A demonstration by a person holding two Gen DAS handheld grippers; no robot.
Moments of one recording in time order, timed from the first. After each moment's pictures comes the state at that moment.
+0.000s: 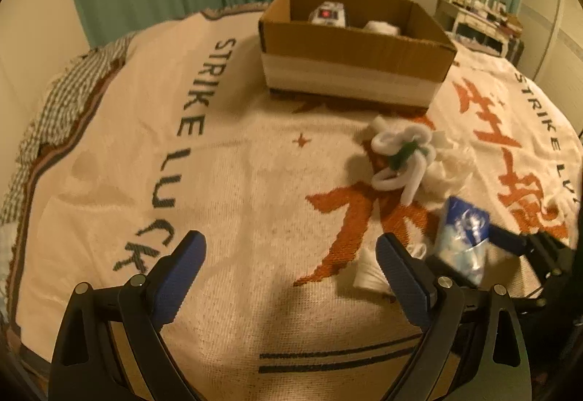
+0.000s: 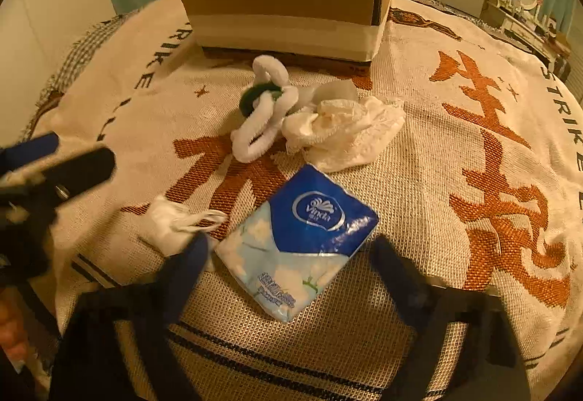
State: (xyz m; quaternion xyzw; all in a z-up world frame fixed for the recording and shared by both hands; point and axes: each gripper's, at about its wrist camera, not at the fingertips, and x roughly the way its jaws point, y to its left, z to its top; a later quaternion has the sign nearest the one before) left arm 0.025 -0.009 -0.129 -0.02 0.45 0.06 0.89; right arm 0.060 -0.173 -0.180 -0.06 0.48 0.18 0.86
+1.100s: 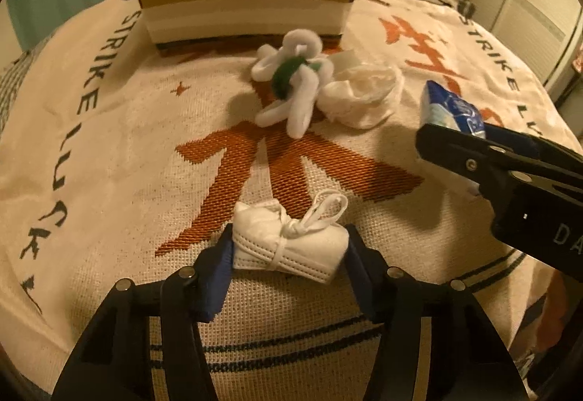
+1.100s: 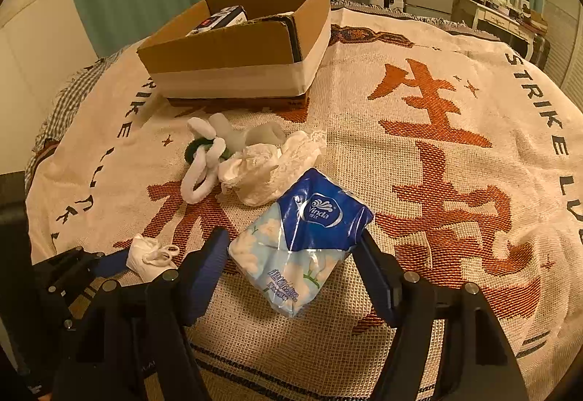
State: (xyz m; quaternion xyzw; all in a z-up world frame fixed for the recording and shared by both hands) left arm 0.022 -0.074 -0.172 -0.01 0.50 -0.06 0.87; right arm 0.071 -0.224 -0.152 0.00 0.45 0.15 0.88
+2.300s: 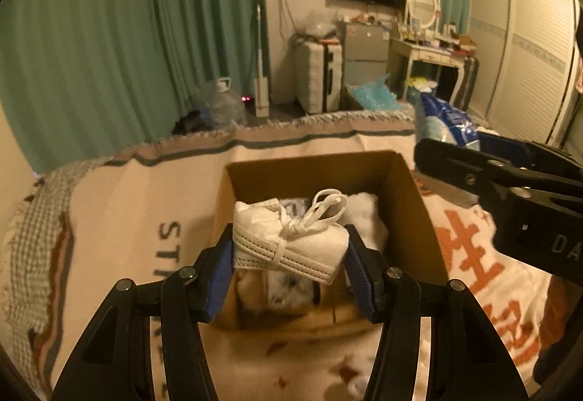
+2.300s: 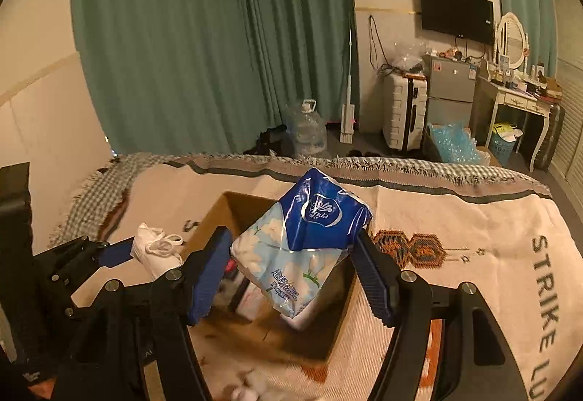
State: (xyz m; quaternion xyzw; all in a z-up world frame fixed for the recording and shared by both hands) left arm 0.221 -0.019 -0.023 0.03 0.36 -0.04 0.93; right arm 0.258 -0.163 0.021 0.00 0.31 0.19 0.93
